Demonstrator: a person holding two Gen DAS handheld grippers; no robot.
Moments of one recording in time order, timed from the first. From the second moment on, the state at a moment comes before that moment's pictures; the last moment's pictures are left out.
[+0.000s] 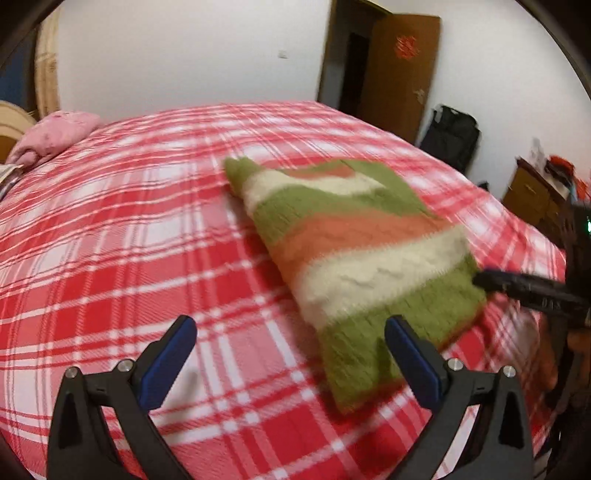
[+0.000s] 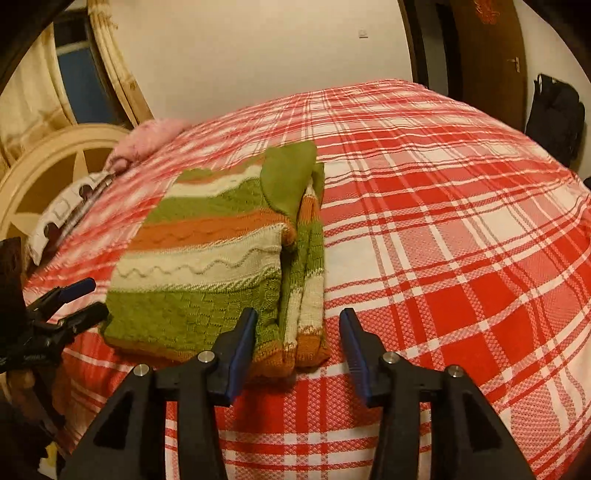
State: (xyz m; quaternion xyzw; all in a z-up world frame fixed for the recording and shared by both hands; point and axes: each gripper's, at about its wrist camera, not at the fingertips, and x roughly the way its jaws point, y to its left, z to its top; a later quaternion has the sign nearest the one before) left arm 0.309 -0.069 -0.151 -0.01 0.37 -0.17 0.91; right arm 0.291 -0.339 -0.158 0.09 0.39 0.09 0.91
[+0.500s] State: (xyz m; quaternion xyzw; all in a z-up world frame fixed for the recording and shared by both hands) left arm 0.340 -0.088 -0.175 -0.05 0.43 -0.21 0.88; right arm 0.349 -0.351 -0.123 0.13 0.38 0.13 0.91
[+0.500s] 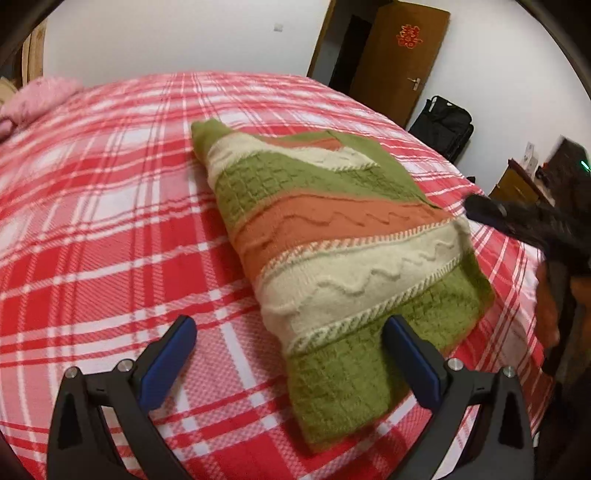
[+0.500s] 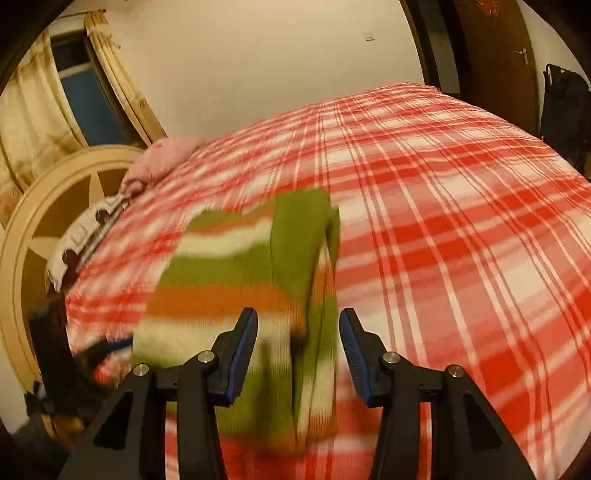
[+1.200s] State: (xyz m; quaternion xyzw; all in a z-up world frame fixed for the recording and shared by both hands) left arm 0.366 -0.108 -0.183 -0.03 0.46 -0.23 0.86; right arm 0.495 -0.364 -0.187 0.25 0.45 0.21 0.83
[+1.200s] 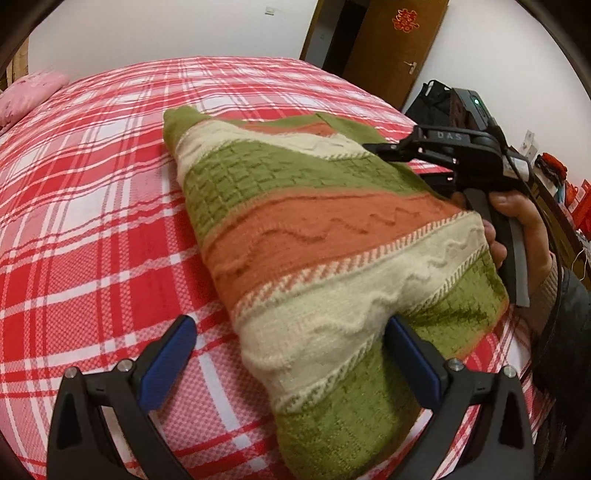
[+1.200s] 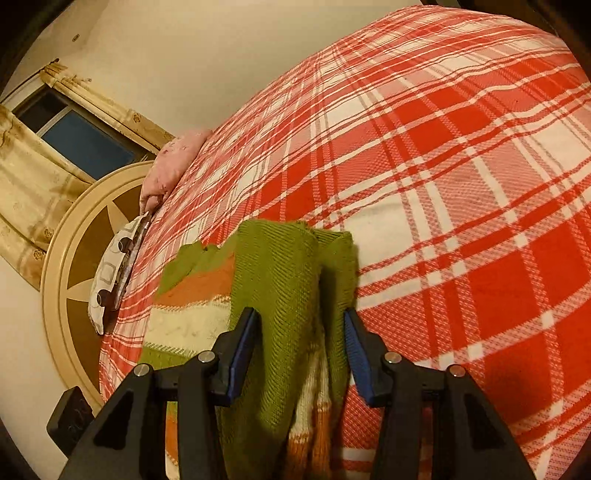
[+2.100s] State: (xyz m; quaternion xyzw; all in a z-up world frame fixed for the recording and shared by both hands) left arm 0.312 -0.066 -0.134 -0.04 0.41 -0.24 0.88; right arm 0.448 -0.303 -0.118 0.21 0.39 0.23 0.86
